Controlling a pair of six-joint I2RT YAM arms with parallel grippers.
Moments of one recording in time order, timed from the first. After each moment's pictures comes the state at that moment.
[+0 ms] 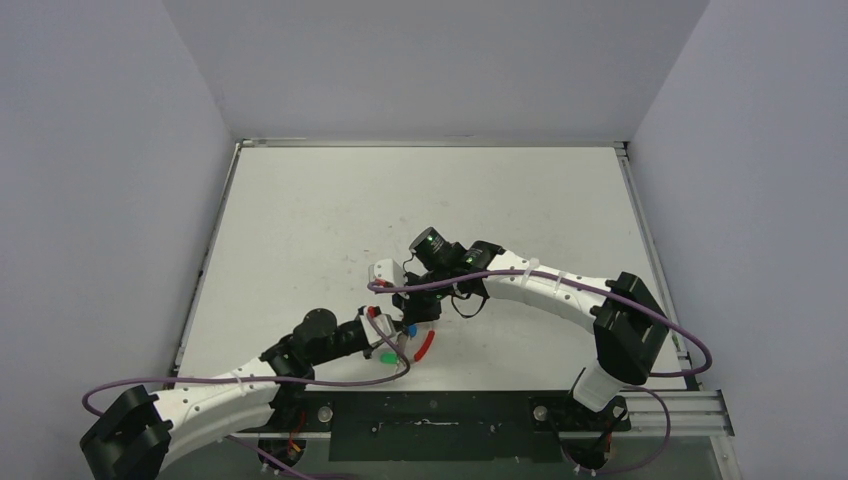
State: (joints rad) left arm -0.88 0.78 0.10 0.44 0.27 0.25; right arm 0.95 1.63 1.21 -0.58 -0.56 -0.50
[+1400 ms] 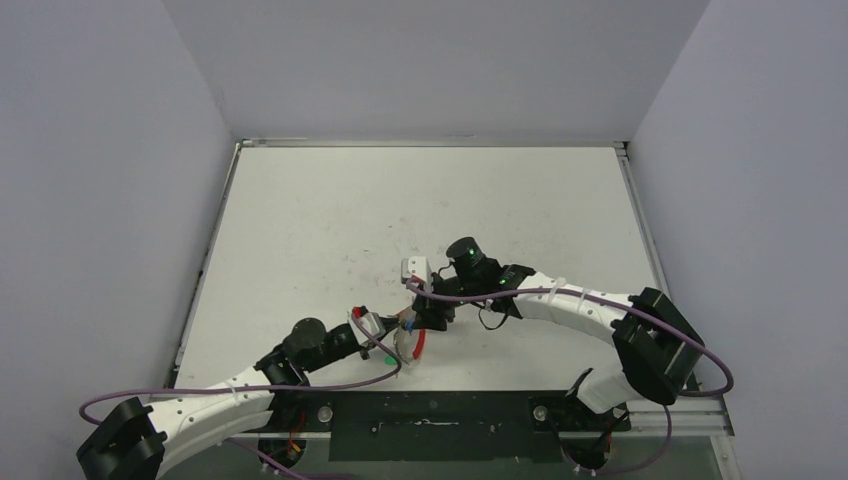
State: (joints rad) left arm -0.88 0.68 0.02 0.54 0.19 0.16; right arm 0.84 1.48 0.84 -0.11 -0.66 -0.39
